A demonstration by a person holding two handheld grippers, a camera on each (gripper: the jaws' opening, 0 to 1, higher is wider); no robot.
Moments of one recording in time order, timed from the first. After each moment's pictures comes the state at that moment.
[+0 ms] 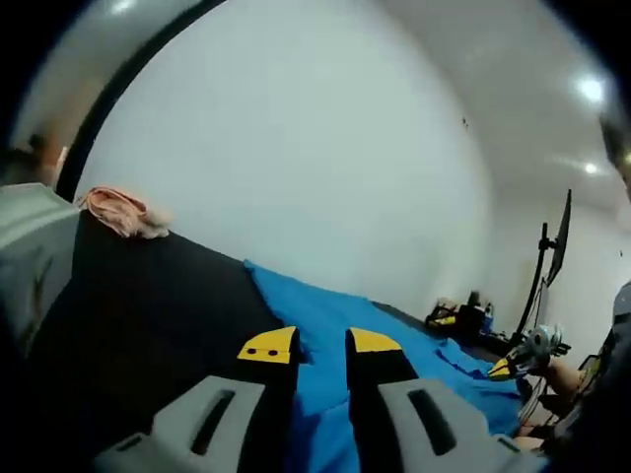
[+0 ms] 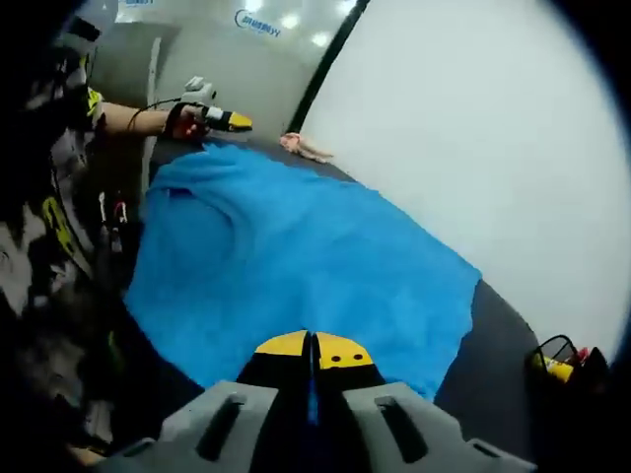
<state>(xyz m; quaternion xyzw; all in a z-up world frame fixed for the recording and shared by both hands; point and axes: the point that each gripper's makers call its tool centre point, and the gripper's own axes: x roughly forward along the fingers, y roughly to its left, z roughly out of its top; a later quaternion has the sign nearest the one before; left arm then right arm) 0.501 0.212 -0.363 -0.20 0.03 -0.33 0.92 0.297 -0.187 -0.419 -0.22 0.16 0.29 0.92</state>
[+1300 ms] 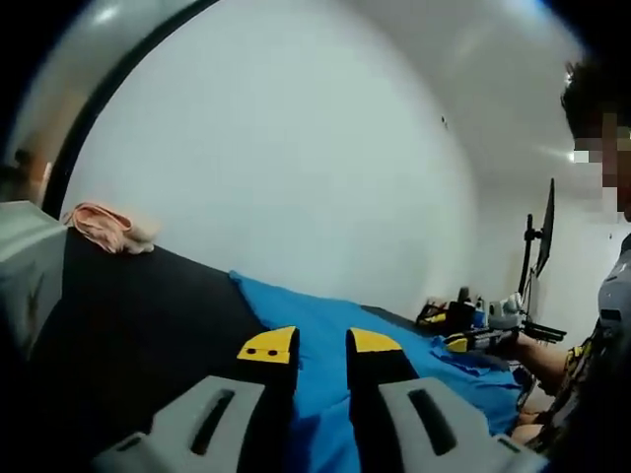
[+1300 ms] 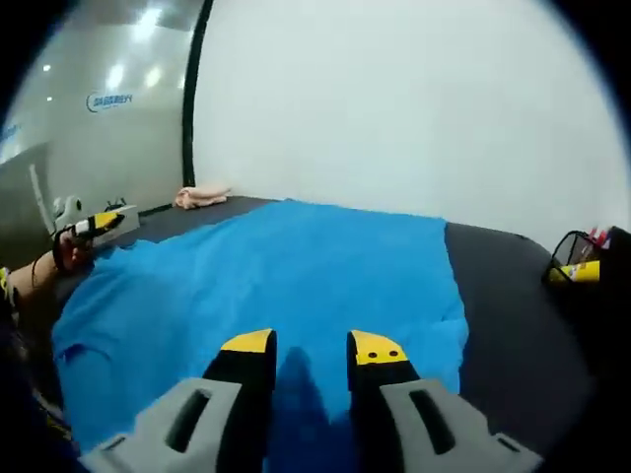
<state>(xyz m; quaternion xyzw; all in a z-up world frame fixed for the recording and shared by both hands) 0.500 0.214 -0.352 -0.19 -0.01 -0.35 0.91 0.438 -0.202 -0.414 -0.05 0.19 0.10 0.98</state>
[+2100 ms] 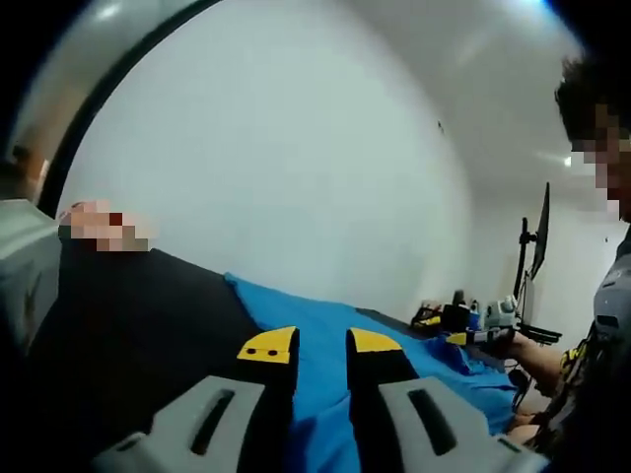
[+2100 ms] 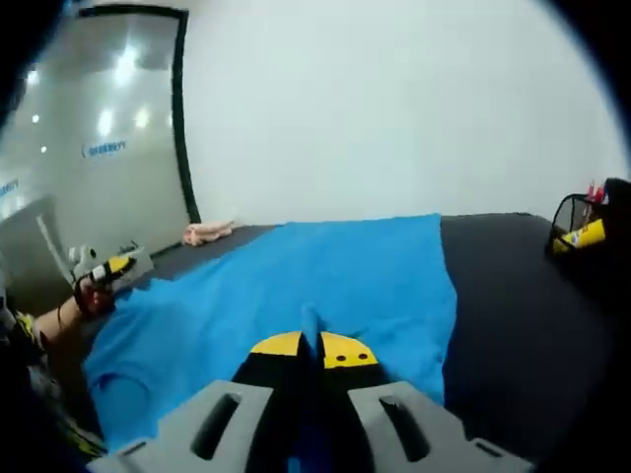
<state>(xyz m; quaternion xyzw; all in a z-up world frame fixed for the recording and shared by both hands) 0.501 0.214 -0.352 -0.20 -0.01 -0.37 0.91 0.412 -0.212 -0.365 0.10 0.12 0.17 0.97</state>
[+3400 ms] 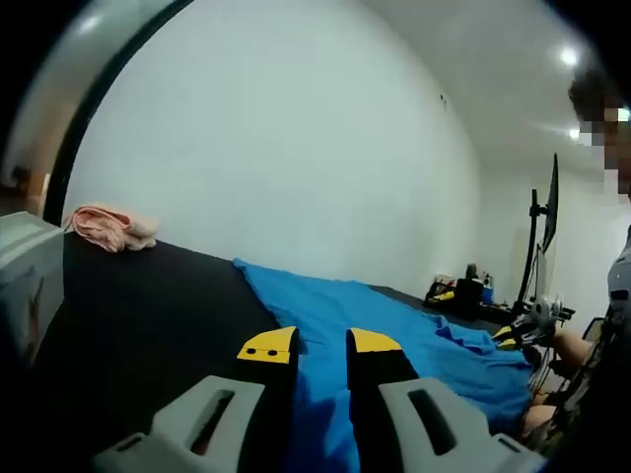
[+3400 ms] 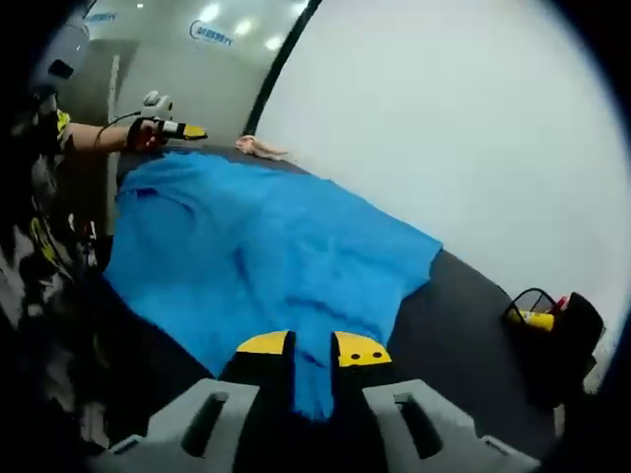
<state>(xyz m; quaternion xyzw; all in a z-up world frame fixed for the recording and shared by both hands) 0.499 0.204 -0.367 -0.14 0.02 -0.35 0.92 0.295 -0.233 -0.423 -0.21 0.15 0.20 0.95</state>
